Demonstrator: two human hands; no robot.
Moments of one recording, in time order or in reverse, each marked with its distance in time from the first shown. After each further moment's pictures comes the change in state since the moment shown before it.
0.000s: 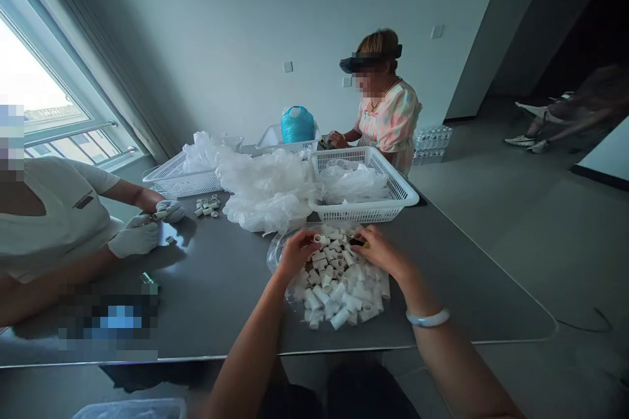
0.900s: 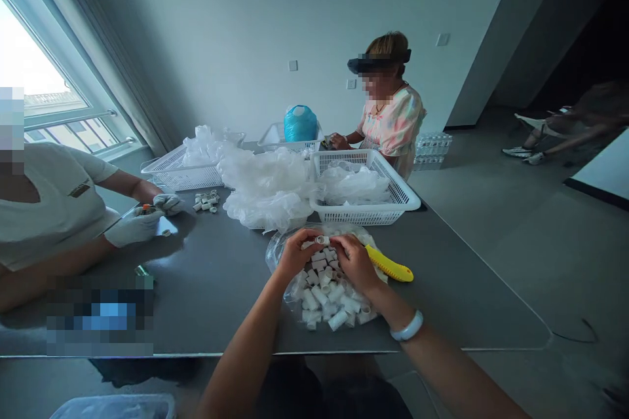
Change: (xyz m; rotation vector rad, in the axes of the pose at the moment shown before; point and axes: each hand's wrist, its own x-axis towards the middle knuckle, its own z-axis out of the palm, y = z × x) left_hand -0.002 0.011 0.000 0.022 0.002 0.121; right_hand -0.003 -0.059 0.028 0.344 0.254 -0.186
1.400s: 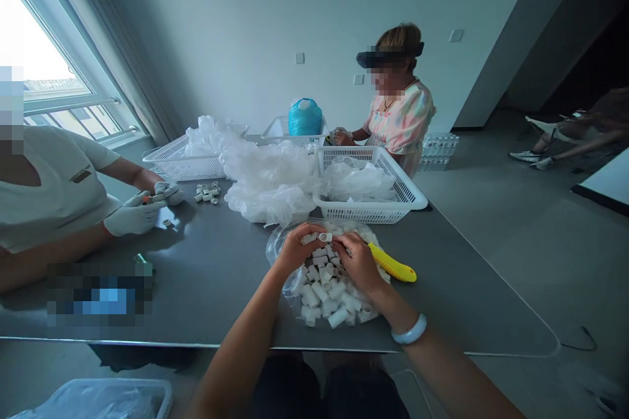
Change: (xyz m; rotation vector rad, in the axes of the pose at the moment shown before) left_hand 0.001 0.009 -0.002 0.027 -0.034 0.083; right_hand -0.002 -0.005 -0.003 -0.011 -0.029 0.003
